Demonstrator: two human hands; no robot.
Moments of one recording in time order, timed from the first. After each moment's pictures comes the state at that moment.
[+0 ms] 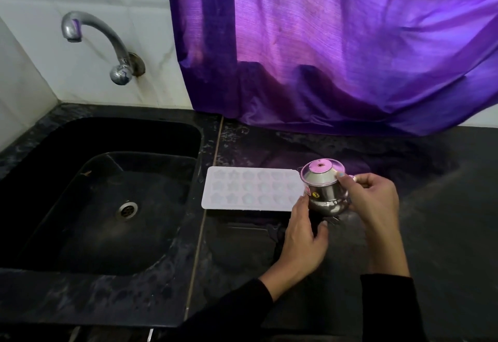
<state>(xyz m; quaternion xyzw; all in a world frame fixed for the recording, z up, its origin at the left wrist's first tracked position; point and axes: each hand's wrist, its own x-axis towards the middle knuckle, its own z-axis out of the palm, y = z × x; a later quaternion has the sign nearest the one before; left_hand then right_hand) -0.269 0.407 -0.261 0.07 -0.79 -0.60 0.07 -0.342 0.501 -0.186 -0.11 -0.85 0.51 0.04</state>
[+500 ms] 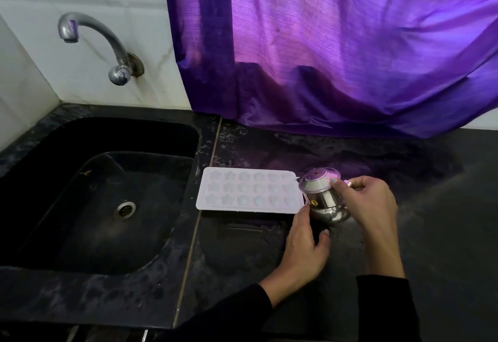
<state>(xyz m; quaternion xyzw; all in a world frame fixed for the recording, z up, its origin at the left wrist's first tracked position) -0.272 0.423 -0.272 0.09 -0.79 -0.60 0.05 -0.354 0.511 -0.190 -0.09 -0.91 0.41 0.03</state>
